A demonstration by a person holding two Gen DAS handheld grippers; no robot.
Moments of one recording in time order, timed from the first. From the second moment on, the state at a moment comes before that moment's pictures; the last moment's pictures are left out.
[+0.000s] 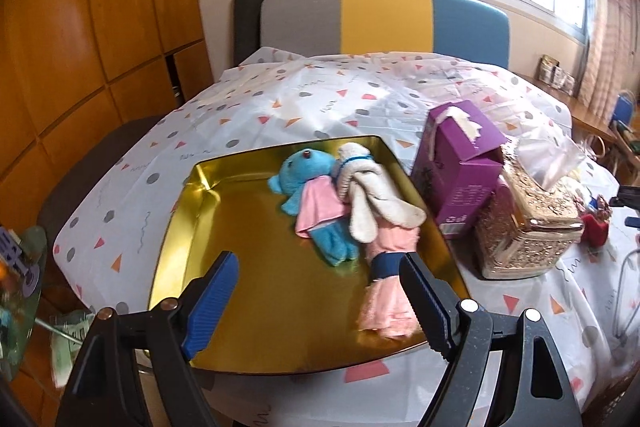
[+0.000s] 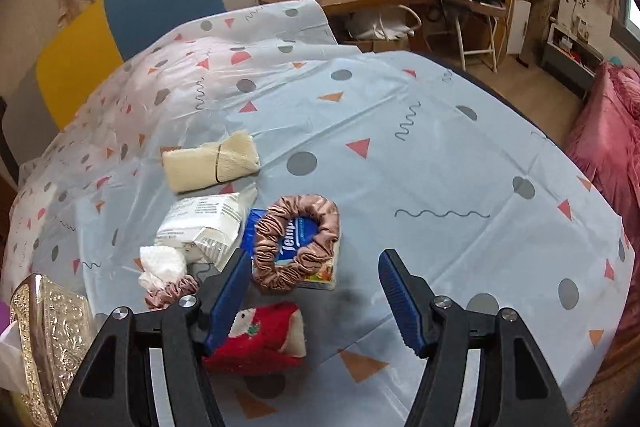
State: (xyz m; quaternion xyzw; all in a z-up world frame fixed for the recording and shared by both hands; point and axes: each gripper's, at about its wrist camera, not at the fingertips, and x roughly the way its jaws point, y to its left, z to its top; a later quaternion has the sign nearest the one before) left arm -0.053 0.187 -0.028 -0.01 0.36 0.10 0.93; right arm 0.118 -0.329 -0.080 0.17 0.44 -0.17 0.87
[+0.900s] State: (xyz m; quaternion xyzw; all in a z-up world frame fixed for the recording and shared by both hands) left arm -0.019 0.047 0.023 0.05 0.33 -0.12 0.93; right arm 0.105 -0.374 -0.104 0.31 0.46 -0.19 0.81
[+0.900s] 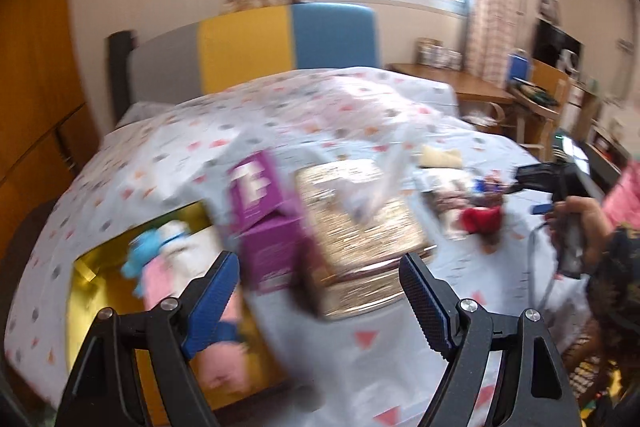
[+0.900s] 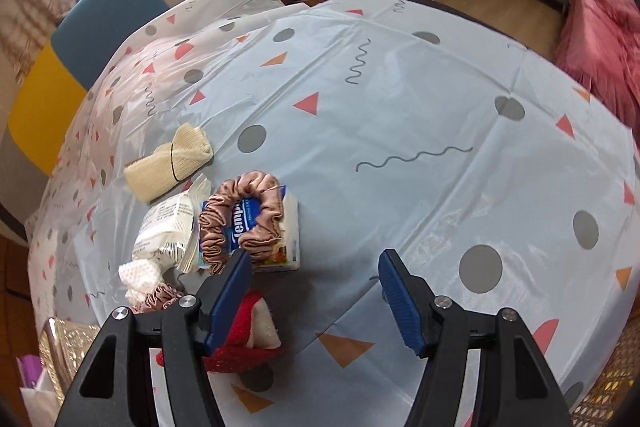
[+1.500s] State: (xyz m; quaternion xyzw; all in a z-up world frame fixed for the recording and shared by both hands) left arm 0.089 -0.140 -0.007 0.07 0.44 -0.23 0.86; right arm 0.096 -0.387 -0.100 0.36 0.44 -0.17 0.80
